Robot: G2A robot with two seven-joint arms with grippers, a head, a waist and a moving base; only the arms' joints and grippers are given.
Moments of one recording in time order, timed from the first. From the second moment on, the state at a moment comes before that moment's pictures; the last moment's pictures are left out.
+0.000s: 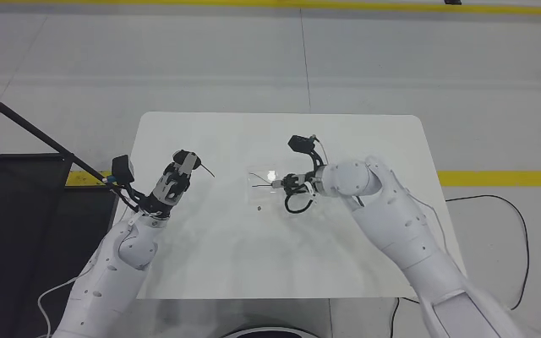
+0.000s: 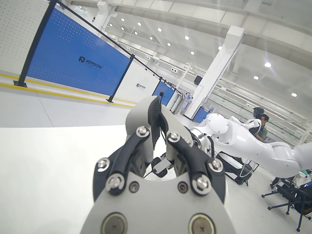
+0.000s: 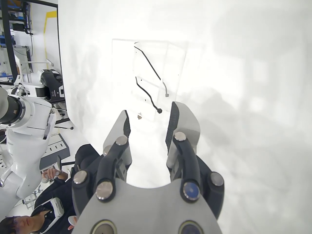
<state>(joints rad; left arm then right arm) 1.24 -1.08 -1.33 -1.39 0.61 -0.87 0.41 -0.58 -1.32 0.81 -1.11 -0.29 0.09 0.98</state>
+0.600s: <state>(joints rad) 1.24 -1.08 -1.33 -1.39 0.61 -0.87 0.41 -0.54 -1.35 0.80 -0.99 -0.24 0.04 0.98</state>
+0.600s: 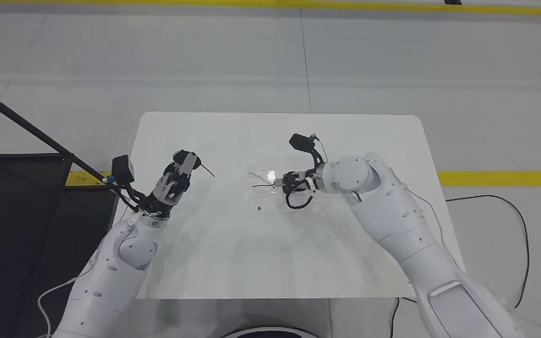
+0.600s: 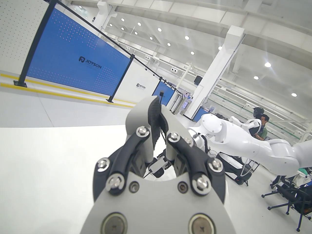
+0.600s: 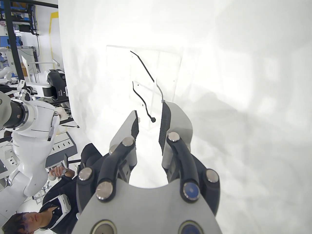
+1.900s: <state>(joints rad) 1.24 -1.08 -1.33 -1.39 0.61 -0.87 0.41 -0.64 -1.31 0.92 -1.17 -0.27 0.00 0.99</state>
